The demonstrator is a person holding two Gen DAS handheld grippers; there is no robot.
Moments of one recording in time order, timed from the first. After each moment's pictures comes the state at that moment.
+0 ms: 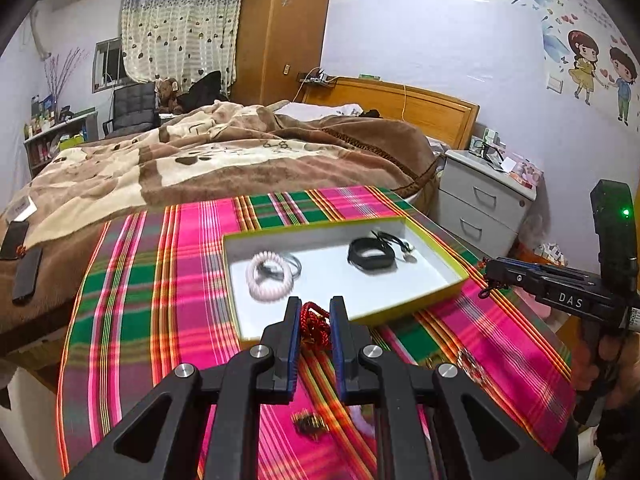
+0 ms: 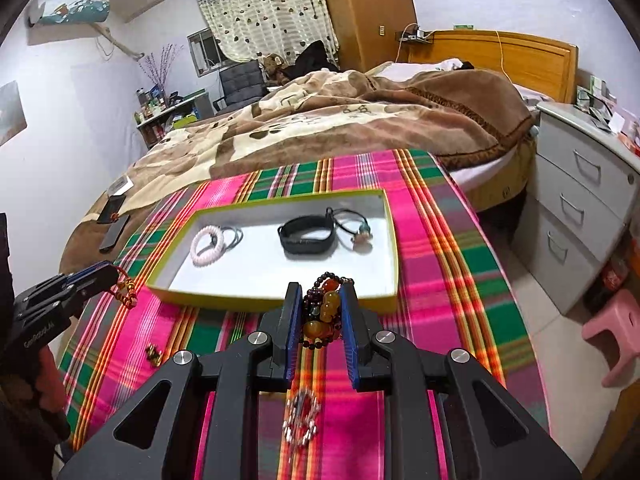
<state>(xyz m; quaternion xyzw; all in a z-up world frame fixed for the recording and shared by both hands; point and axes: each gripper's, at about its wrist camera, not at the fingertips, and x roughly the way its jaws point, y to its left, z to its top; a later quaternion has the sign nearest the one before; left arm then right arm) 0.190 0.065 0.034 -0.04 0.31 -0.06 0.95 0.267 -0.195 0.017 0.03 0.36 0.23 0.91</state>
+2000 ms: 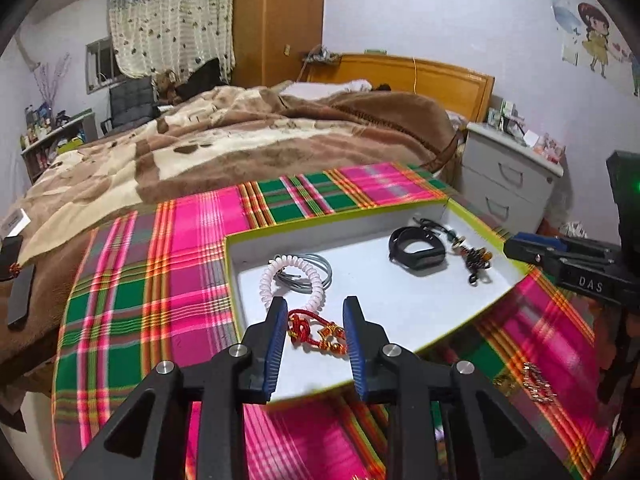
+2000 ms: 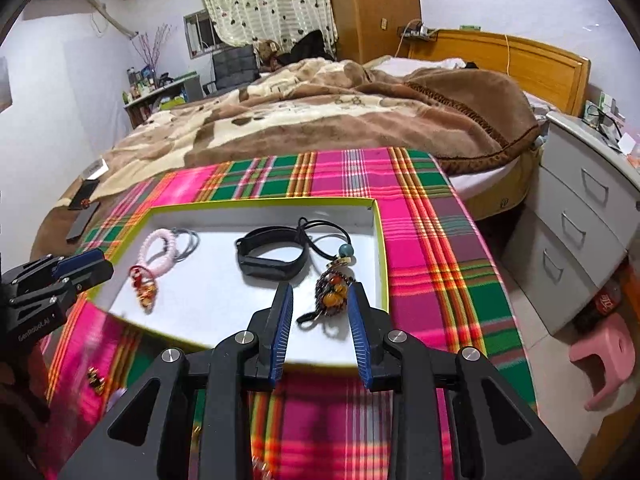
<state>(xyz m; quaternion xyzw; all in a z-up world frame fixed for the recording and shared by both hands) 0.249 0.074 0.001 -0.01 0.34 -0.04 0.94 0.315 -0.181 -0.005 -0.01 0.36 0.21 0.91</state>
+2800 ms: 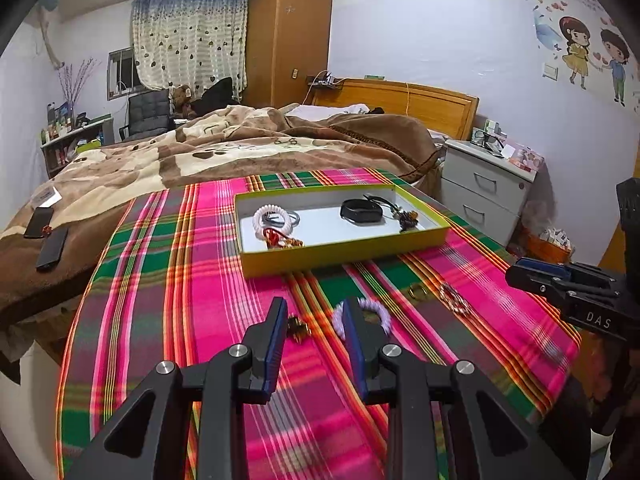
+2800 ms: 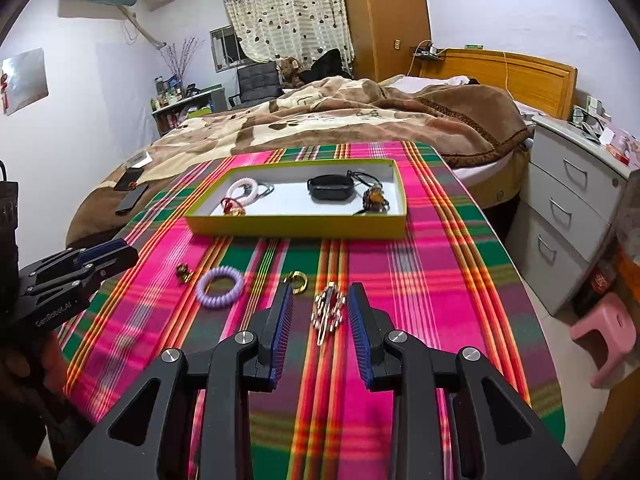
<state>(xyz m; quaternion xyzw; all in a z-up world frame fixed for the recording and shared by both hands) 0.093 0.040 0.009 -0.03 0.30 -0.03 0.95 0.158 -0.202 0.001 -0.01 0.33 0.24 0.91</state>
